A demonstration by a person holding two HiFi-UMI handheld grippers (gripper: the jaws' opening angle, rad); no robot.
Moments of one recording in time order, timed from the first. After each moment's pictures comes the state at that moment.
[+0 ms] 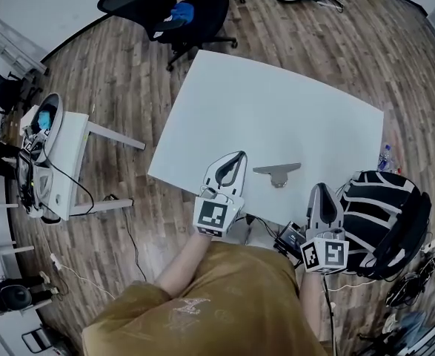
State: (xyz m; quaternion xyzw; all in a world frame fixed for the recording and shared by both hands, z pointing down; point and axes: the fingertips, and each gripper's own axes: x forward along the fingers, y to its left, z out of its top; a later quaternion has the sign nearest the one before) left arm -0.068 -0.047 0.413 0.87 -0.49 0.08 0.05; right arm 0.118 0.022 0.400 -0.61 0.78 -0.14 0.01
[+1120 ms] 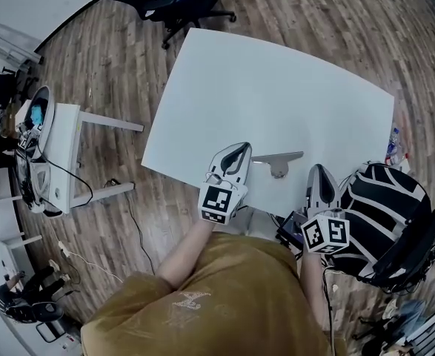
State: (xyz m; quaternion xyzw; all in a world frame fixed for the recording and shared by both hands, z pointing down) left arm -0.049 -0.067 0.497 0.87 -0.46 0.13 0.12; right arm 0.126 -0.023 0.468 -0.61 0.76 -0.24 0.02
